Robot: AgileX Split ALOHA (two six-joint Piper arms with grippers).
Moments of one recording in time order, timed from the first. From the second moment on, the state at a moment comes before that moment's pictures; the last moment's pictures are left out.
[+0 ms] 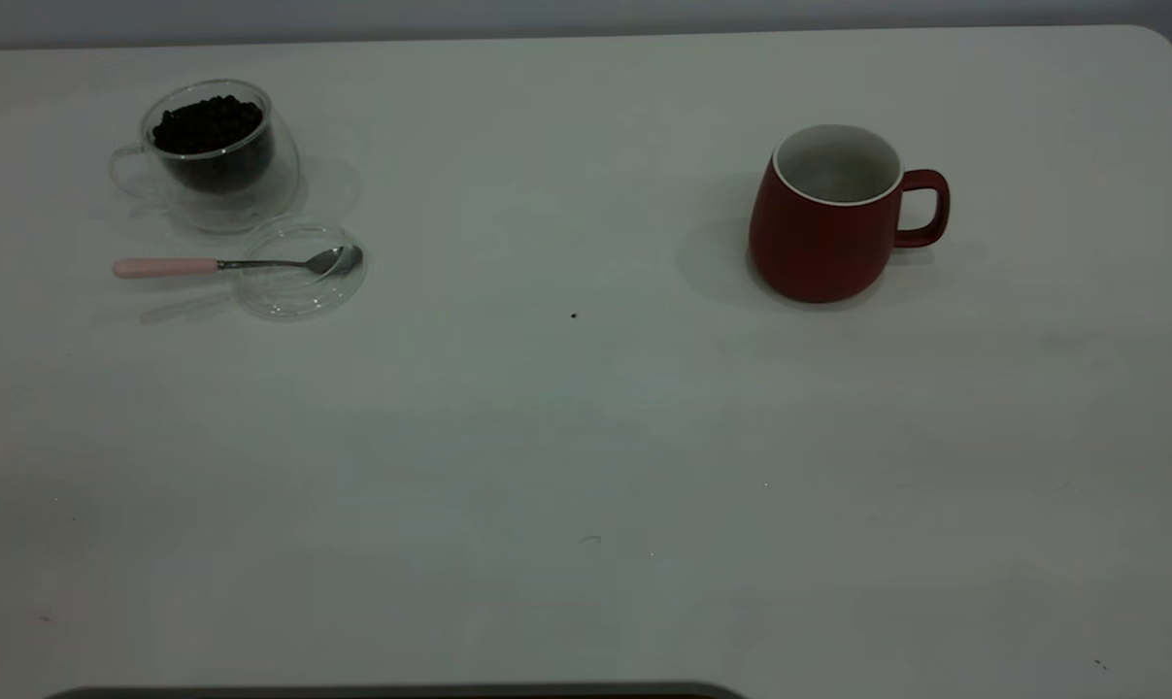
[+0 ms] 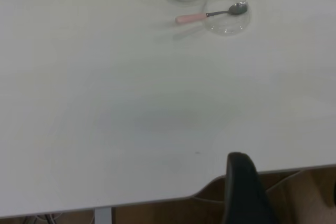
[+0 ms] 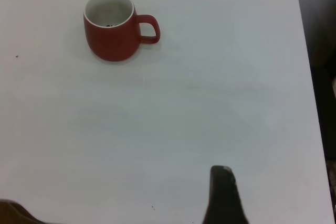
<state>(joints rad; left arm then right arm) -0.01 -0.02 -0.49 -0.06 1.15 0.07 0.09 0.03 -0.47 -0.01 1.13 -0.01</state>
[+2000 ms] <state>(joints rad) -0.01 -0.02 -0.49 -0.06 1.15 0.08 0.09 1.82 -1.03 0.37 0.50 -1.00</state>
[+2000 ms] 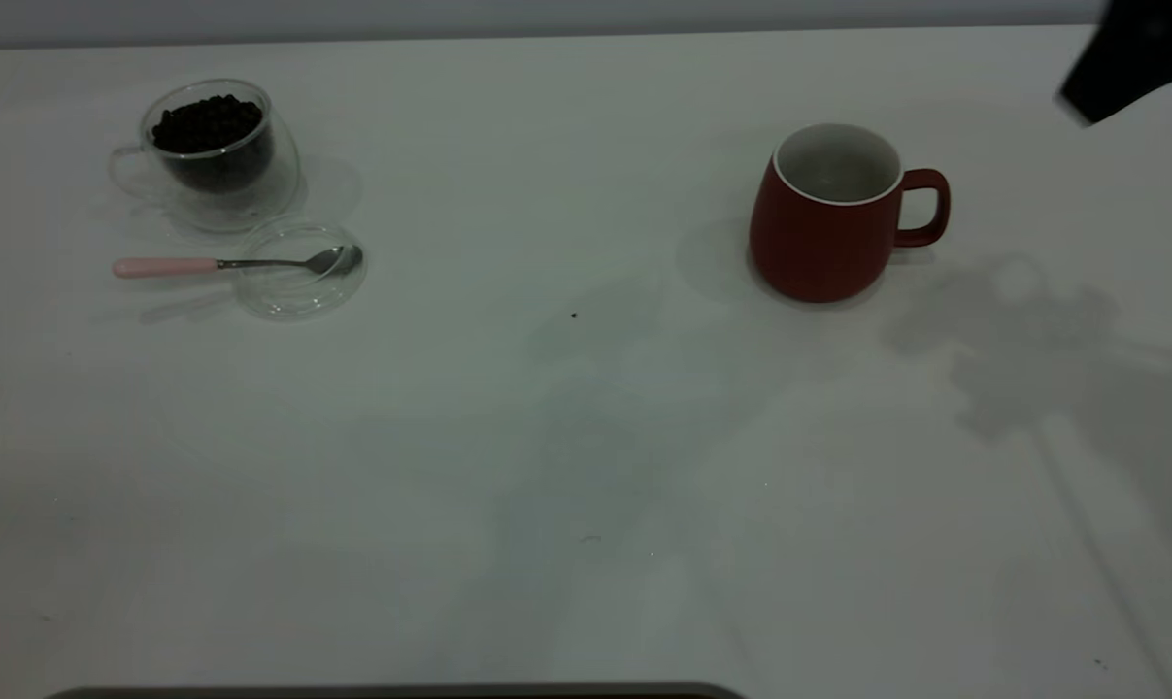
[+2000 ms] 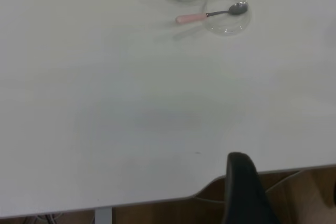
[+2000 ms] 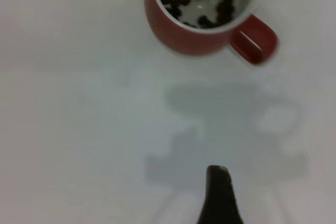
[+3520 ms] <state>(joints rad) -0.01 -0.02 -0.49 -0.06 1.15 0.07 0.40 2.42 -1.48 0.73 0.18 -1.70</state>
